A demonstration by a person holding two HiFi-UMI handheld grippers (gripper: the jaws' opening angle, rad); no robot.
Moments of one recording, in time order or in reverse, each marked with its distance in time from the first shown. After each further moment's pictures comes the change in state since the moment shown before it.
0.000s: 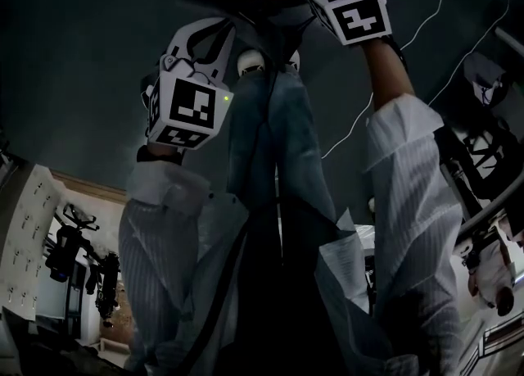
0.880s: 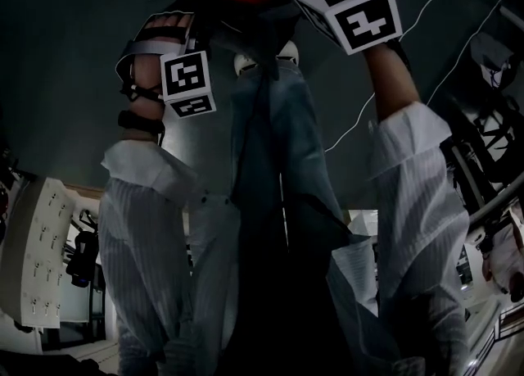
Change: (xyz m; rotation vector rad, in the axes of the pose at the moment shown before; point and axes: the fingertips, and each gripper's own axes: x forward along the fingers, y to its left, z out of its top) left arm 0.092 0.000 -0.102 0.908 0.491 -0.236; right arm 0.000 -0.002 0.000 0.058 -0.035 0.092
